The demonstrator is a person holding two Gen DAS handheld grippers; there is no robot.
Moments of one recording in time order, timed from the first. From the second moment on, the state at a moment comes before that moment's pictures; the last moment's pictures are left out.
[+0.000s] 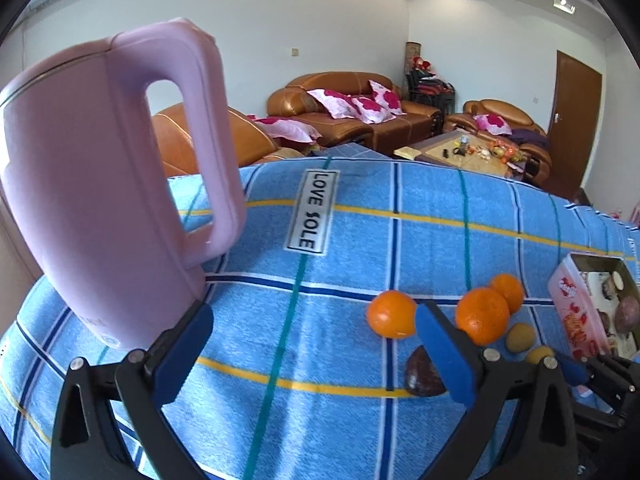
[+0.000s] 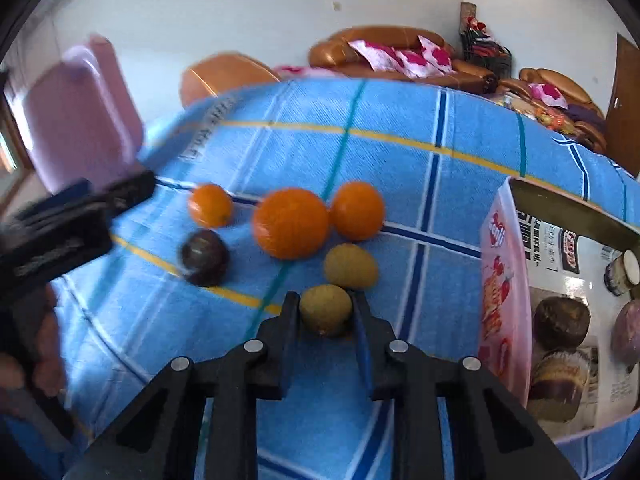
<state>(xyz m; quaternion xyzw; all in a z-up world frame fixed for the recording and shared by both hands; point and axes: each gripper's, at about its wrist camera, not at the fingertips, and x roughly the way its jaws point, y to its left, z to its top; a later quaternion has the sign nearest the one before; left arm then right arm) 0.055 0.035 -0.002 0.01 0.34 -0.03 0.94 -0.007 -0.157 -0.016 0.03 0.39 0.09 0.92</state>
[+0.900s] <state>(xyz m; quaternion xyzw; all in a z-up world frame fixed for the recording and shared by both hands) 0.056 -0.011 -0.037 0.05 0.42 -0.17 0.89 -0.049 -0.177 0.013 0.04 0.27 0.04 0.96</state>
